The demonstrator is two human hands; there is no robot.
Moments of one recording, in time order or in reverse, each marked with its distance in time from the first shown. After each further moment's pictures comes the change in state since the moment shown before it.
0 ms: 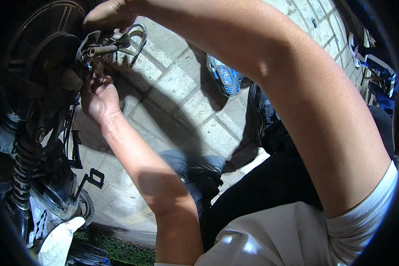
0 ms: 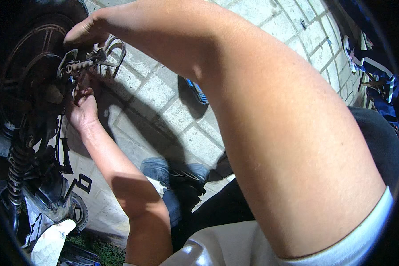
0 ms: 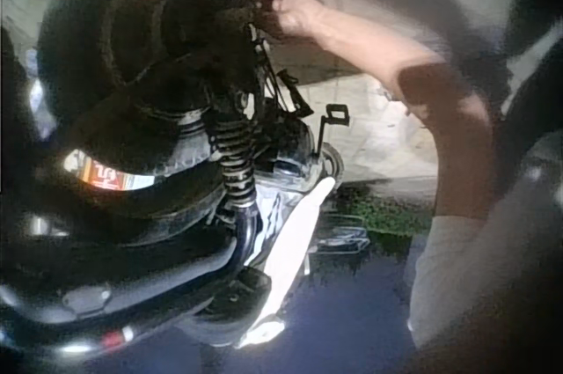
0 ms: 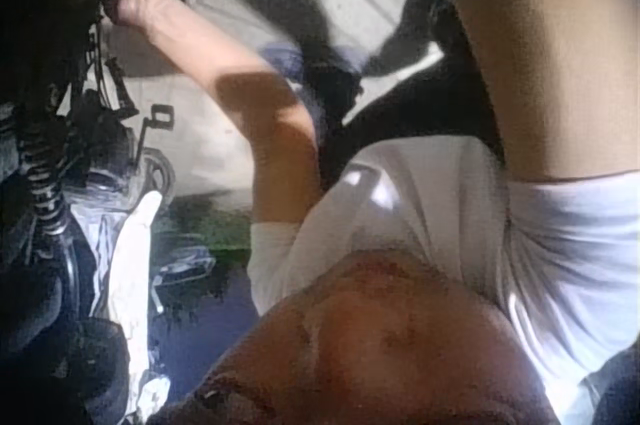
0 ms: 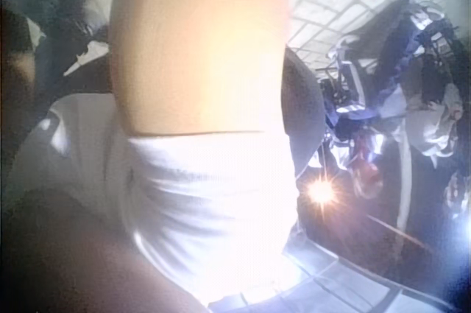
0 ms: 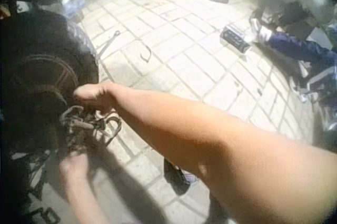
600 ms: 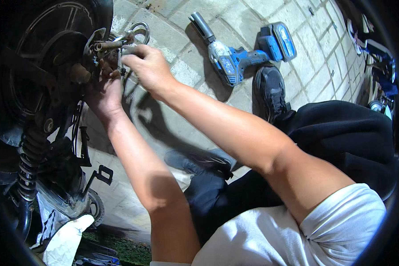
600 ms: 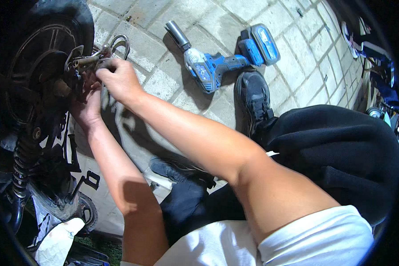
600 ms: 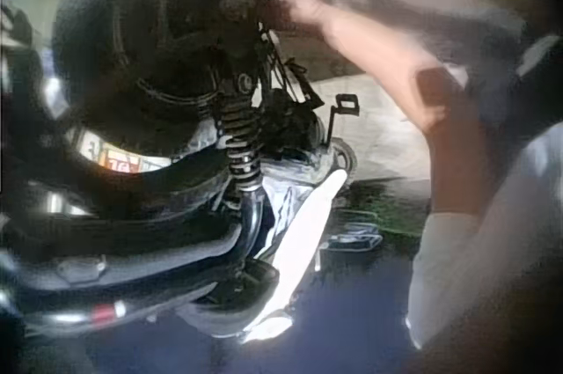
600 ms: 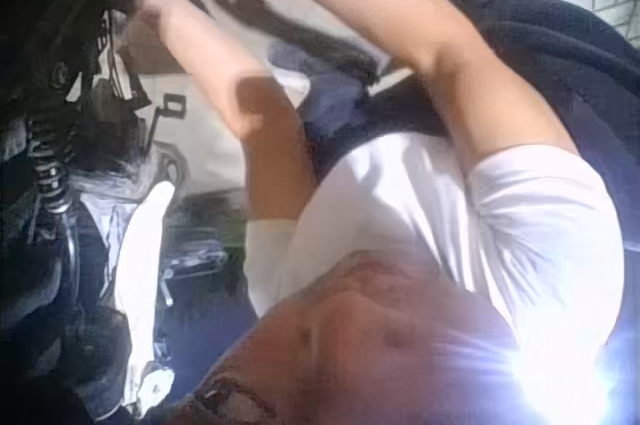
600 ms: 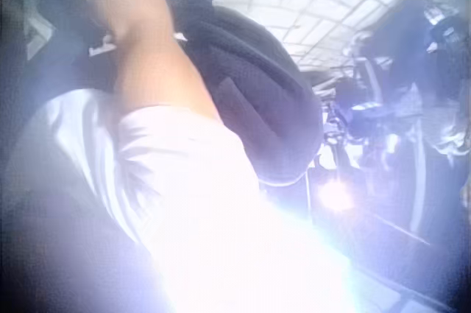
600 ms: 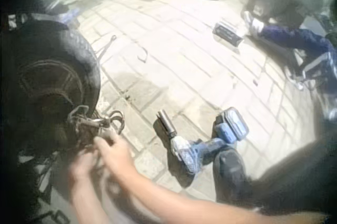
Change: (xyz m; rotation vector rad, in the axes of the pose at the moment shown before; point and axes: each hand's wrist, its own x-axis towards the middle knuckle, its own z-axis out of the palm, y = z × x) left_hand 0.025 0.015 -0.016 0.060 -0.350 -0.202; right_hand 0.024 0.074 0.156 0.678 1.331 -0.530
